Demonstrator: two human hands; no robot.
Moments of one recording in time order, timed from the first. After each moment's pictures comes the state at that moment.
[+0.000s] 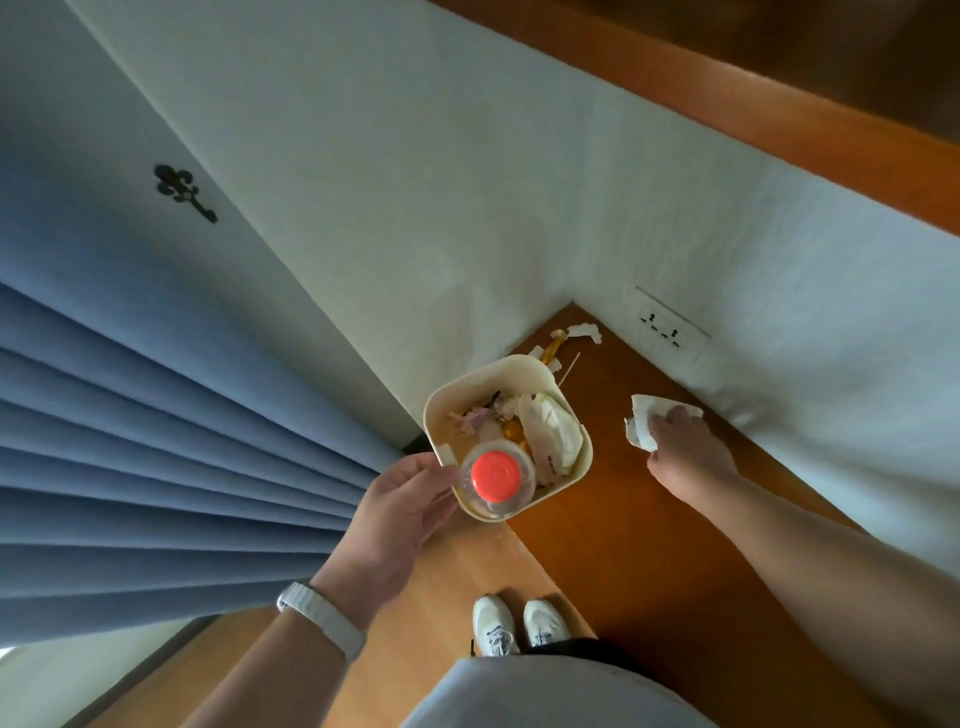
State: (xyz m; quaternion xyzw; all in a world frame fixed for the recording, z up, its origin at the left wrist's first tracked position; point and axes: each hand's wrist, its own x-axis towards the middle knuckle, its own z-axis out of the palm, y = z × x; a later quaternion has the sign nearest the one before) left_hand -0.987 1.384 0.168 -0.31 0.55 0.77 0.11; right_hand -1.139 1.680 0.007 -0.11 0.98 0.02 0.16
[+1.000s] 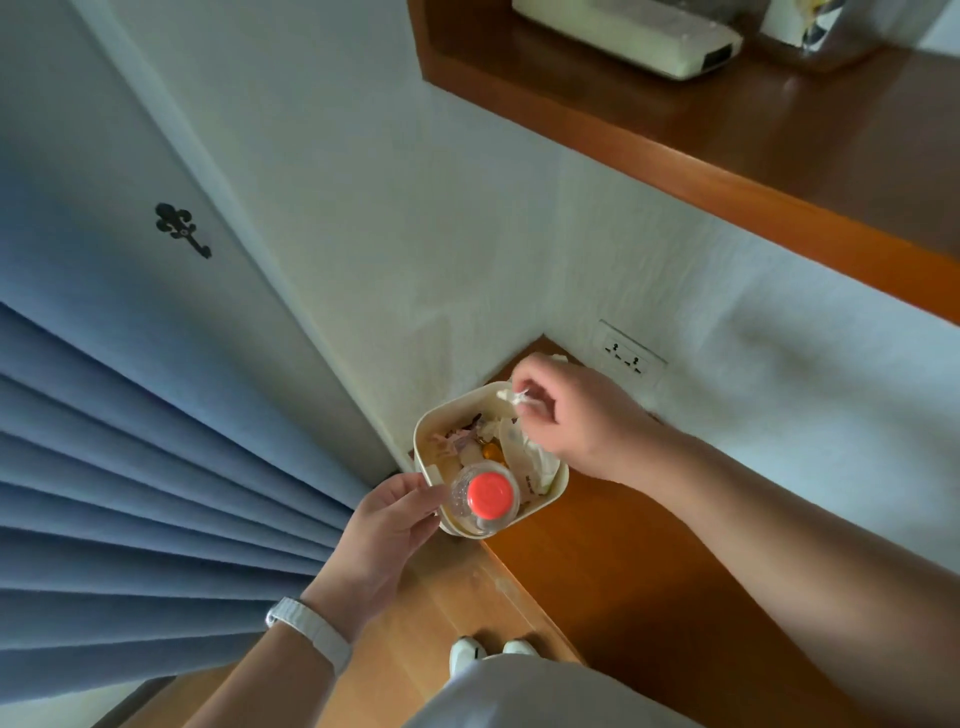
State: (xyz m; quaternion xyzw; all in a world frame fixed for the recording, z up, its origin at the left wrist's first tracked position) left_hand -0.980 1.376 0.171 -0.28 0.59 0.75 0.13; right_hand -1.106 1.582 0.211 -0.33 0.88 -0.34 0.05
